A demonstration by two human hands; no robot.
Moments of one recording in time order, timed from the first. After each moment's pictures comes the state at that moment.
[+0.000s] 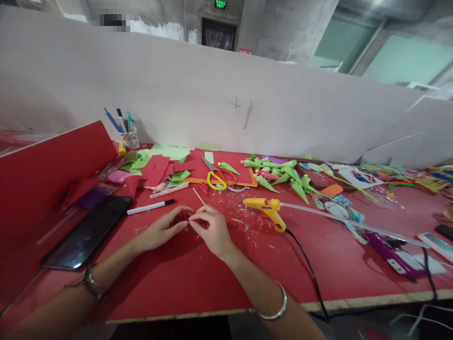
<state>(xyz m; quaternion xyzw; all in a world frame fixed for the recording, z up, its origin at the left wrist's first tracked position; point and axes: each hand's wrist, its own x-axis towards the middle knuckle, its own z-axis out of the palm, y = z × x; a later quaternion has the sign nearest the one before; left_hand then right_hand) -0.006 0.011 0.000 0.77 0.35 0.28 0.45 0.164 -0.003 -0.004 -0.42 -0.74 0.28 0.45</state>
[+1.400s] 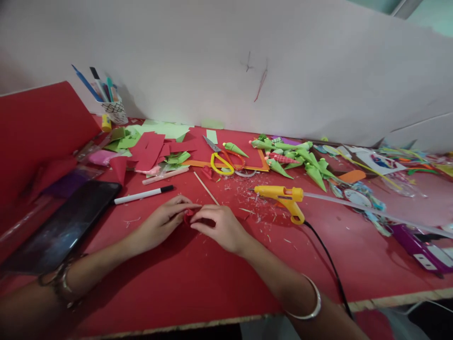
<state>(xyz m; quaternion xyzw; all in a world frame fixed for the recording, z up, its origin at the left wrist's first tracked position) -0.002 0.014 -0.011 0.79 0.36 0.30 0.40 0.179 0.001 -0.004 -0.39 -0.80 0.33 0.30</state>
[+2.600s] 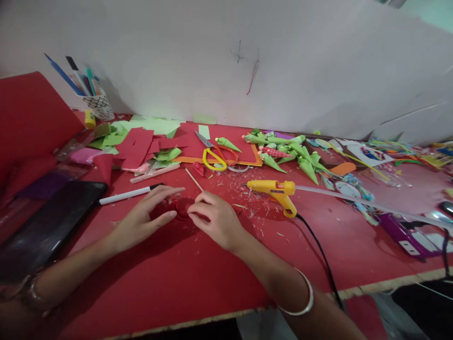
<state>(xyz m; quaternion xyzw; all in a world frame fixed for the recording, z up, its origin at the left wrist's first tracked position) -0.013 0.015 0.000 0.80 0.39 0.29 0.34 0.184 0.001 -0.004 -0.40 -0.83 0.18 0.34</state>
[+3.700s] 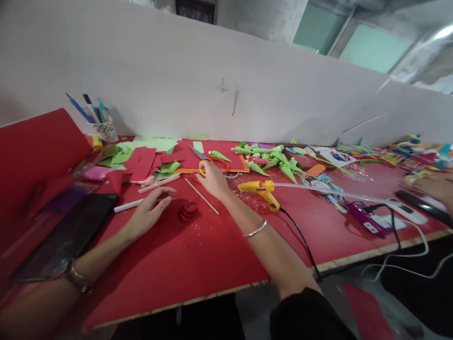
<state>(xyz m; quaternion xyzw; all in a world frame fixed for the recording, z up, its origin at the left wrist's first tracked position) -0.017 0.030 -0.009 0.73 0.45 0.39 0.33 0.180 0.095 0.001 -0.56 -0.75 0.10 0.33</state>
